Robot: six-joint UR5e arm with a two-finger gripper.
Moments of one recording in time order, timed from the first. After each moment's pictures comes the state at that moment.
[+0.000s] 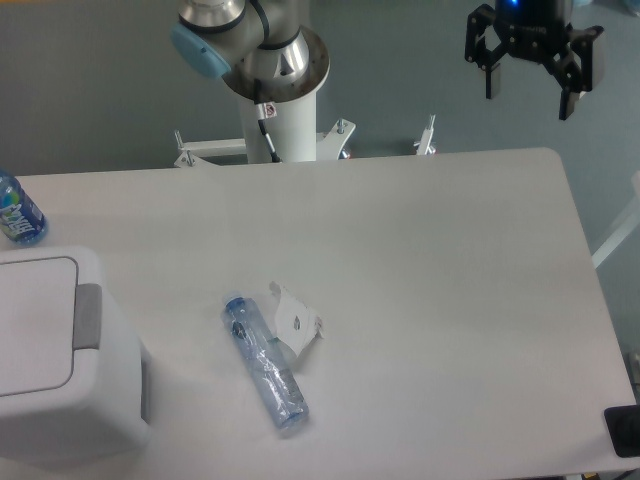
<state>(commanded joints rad) 2.85 -1.58 -1.43 -1.35 1.49 1.58</state>
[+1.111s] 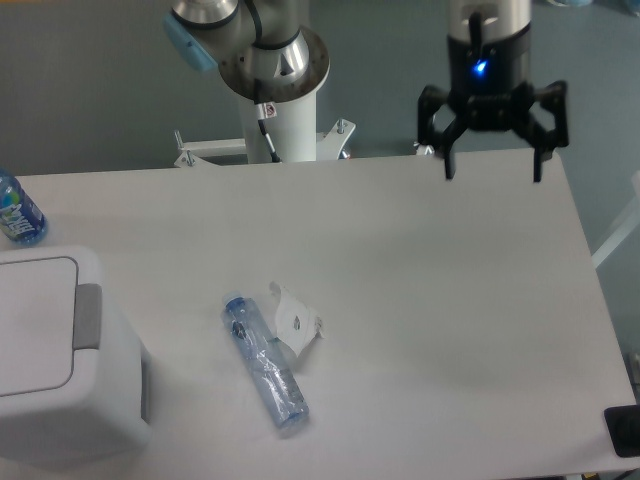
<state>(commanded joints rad) 2.56 -1.70 -1.43 -1.08 1.50 0.67</state>
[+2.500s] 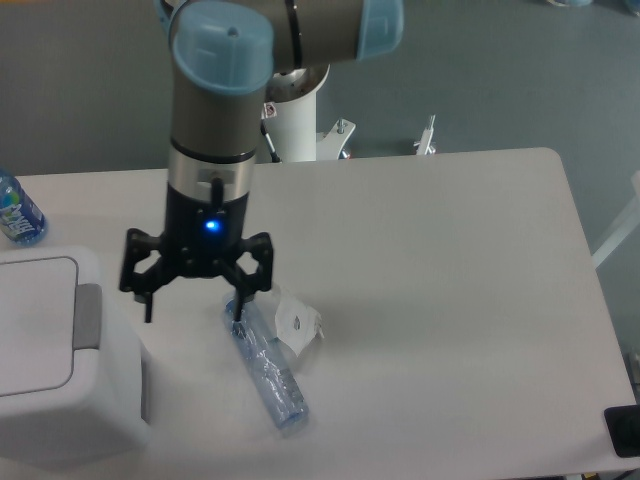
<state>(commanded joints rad) 2.18 -1.84 -1.39 -1.07 1.25 -0.03</state>
